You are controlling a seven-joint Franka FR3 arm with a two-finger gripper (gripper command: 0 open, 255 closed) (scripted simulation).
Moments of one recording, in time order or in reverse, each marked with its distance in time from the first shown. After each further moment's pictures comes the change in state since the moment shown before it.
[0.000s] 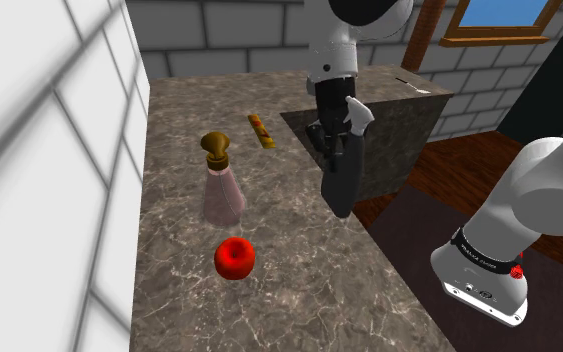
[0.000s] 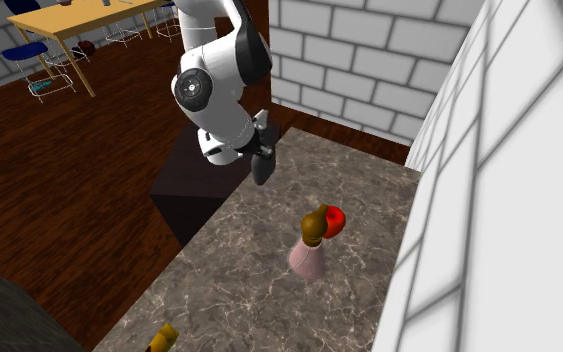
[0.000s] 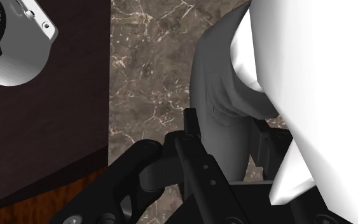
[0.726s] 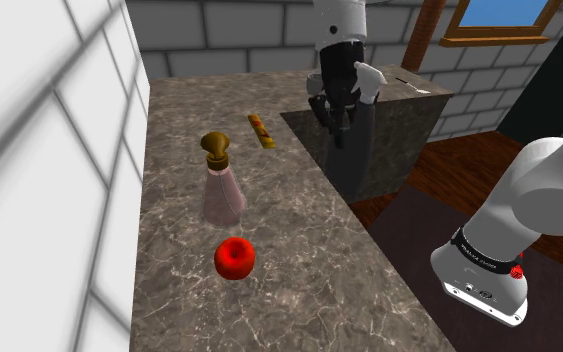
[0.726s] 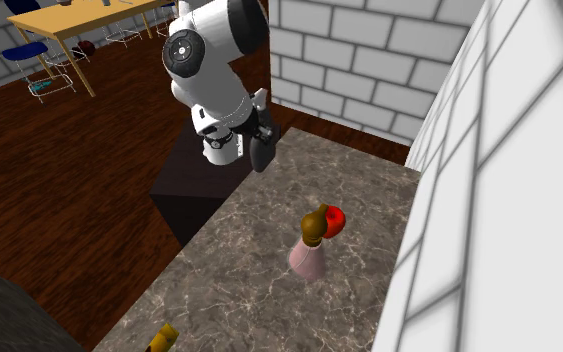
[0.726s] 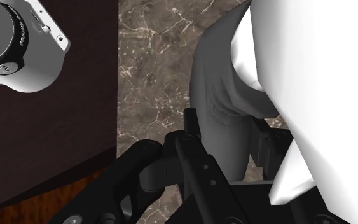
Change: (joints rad) arm -0.003 -0.028 -0.016 0.118 -0.001 -0.140 0.043
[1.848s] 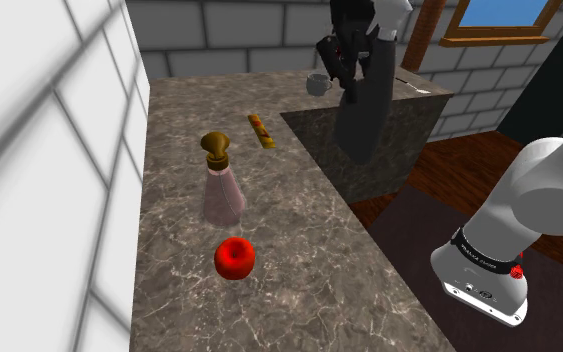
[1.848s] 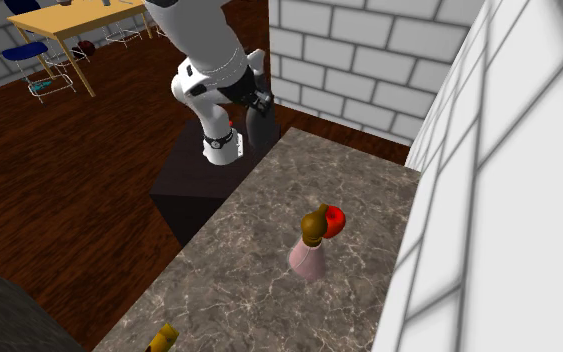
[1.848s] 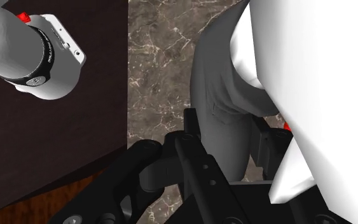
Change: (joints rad) arm -0.006 0.010 -0.022 0.230 0.005 -0.210 0.073
